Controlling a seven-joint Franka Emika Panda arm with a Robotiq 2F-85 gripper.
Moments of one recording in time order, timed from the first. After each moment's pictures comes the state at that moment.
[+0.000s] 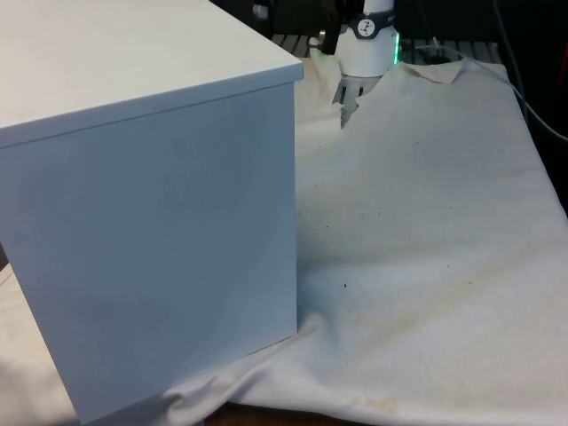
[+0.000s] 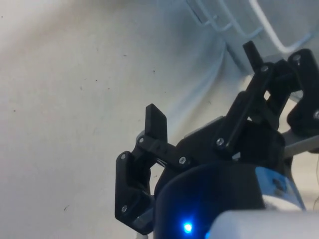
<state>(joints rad) 0.65 0.17 -0.75 -2.01 -0.09 2.47 -0.67</state>
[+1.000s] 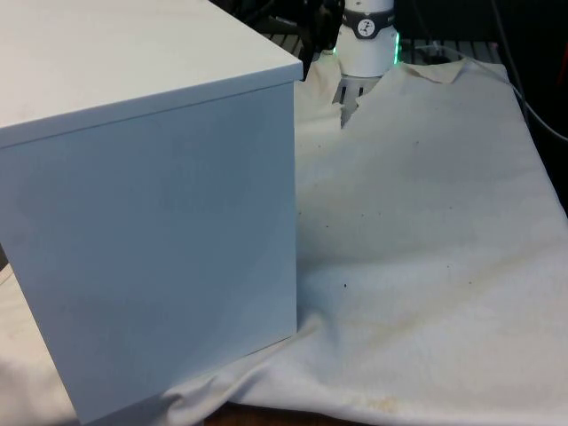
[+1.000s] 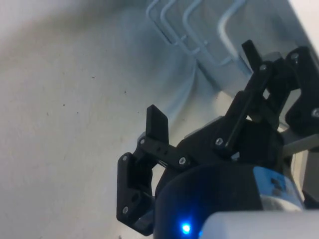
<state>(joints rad) 0.65 0.30 -0.79 -1.96 -0.09 2.53 -0.70</state>
